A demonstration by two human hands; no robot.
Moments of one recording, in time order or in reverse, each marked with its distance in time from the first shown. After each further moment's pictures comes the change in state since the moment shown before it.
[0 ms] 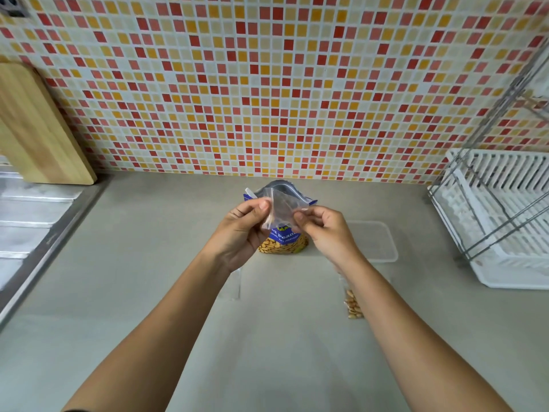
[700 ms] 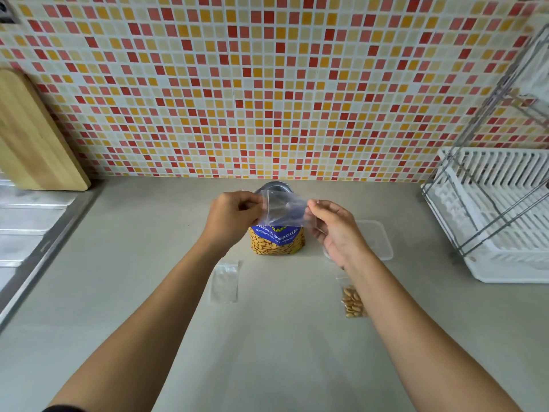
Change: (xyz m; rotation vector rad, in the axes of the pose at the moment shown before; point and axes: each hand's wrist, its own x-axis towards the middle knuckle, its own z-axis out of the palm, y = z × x) left_hand 0.005 0.023 0.011 1.050 0.249 0.229; right_hand 0.003 -0.008 -0.015 0.422 0.153 0.250
